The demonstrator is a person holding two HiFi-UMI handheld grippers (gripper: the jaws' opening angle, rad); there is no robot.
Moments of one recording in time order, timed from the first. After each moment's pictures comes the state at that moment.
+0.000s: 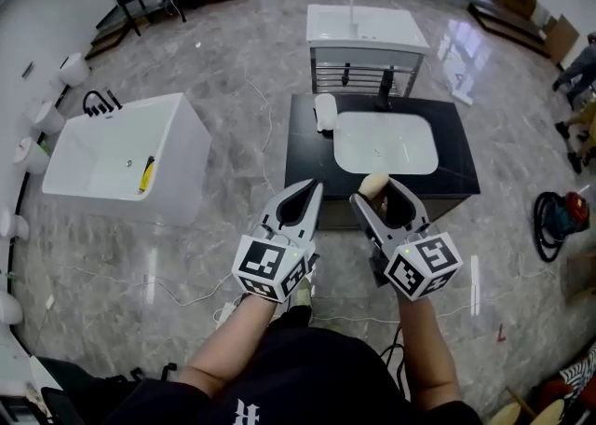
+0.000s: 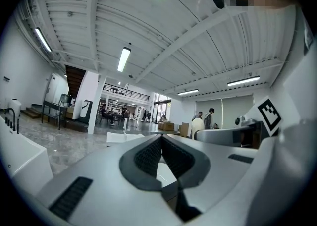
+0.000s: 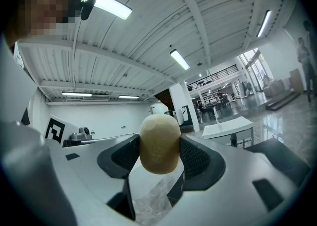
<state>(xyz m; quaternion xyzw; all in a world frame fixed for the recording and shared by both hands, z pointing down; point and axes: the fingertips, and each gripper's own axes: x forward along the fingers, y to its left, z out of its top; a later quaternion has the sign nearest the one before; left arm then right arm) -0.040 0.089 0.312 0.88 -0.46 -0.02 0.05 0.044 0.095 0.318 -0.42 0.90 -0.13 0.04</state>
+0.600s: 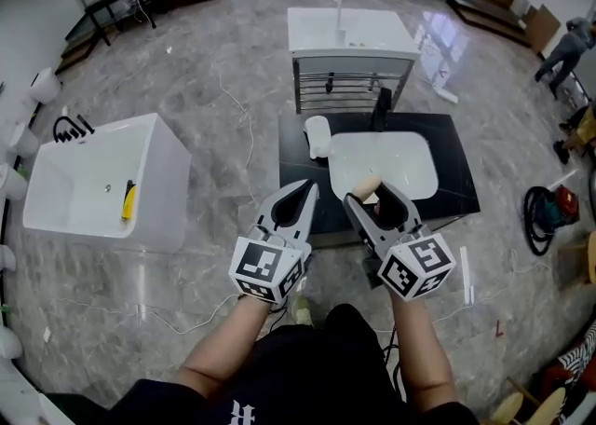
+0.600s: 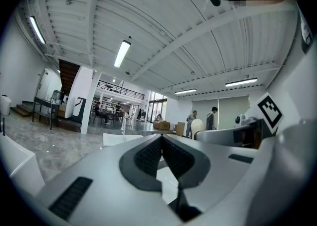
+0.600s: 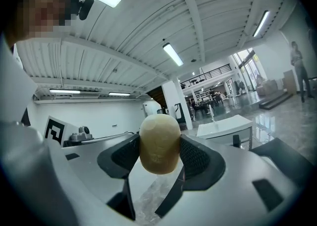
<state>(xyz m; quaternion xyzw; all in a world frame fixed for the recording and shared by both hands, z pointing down) -0.074 -0.054 0.321 0.90 -0.43 -0.02 0.06 0.007 -0.040 0.330 -0.46 0.87 -0.14 0.03</state>
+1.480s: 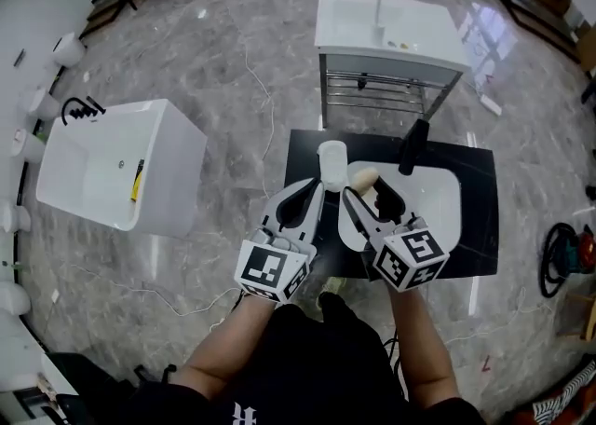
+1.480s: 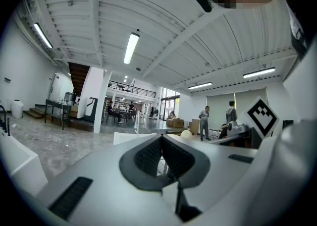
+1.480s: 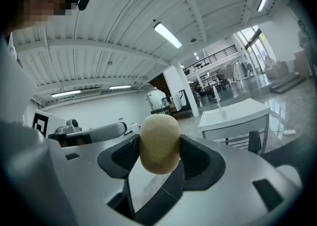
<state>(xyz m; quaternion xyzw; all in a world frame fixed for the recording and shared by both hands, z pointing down) -0.043 -0.251 0.370 0.87 -0.50 0.00 0.06 0.026 -0.263 0.408 -0.40 0.89 -0.20 -0.01</state>
